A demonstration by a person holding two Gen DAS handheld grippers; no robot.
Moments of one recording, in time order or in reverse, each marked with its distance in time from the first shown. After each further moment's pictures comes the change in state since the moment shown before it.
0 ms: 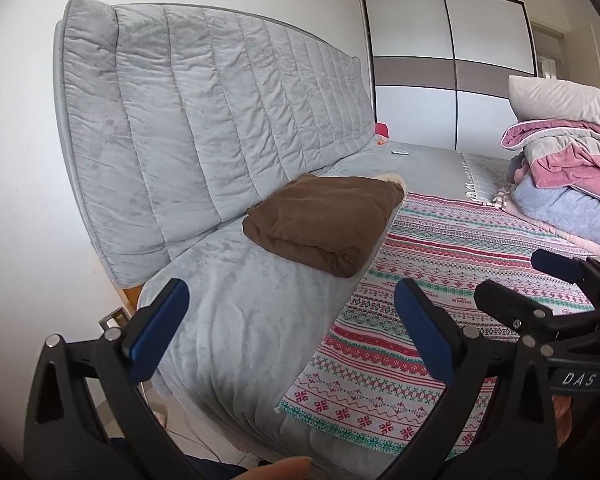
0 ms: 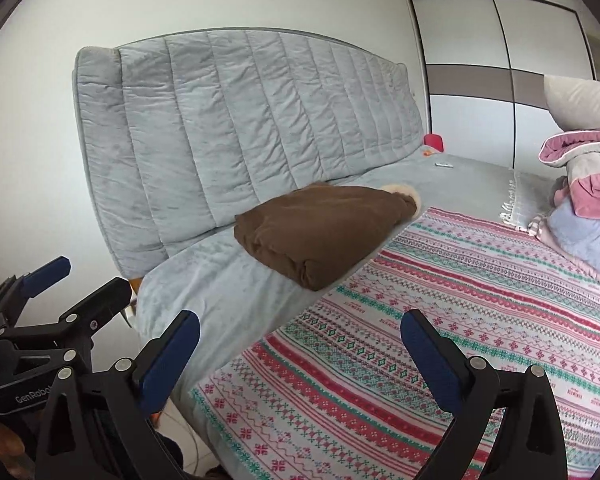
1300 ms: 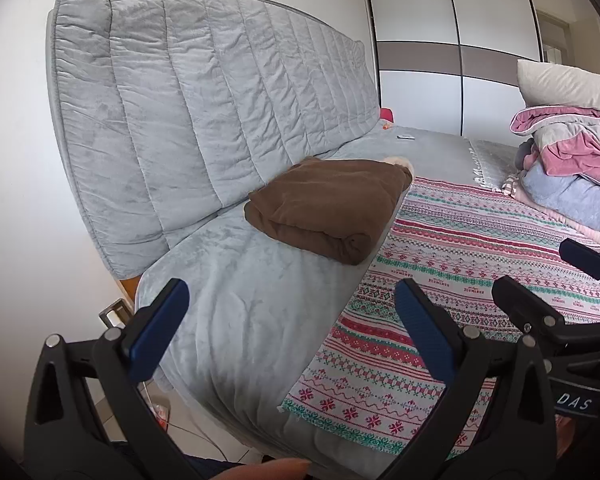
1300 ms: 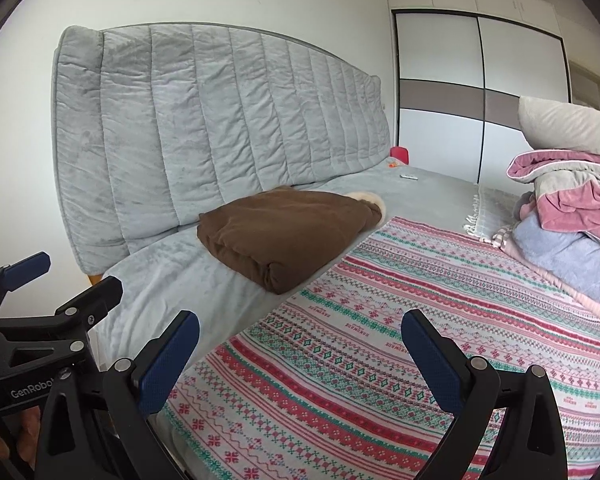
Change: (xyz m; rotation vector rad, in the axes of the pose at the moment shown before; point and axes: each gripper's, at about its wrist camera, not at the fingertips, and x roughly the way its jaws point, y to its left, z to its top) left arm 0.024 -0.004 -0.005 0.012 0.056 0.016; right arm 0.007 0.011 -0.008 -0.043 -0.029 -0.168
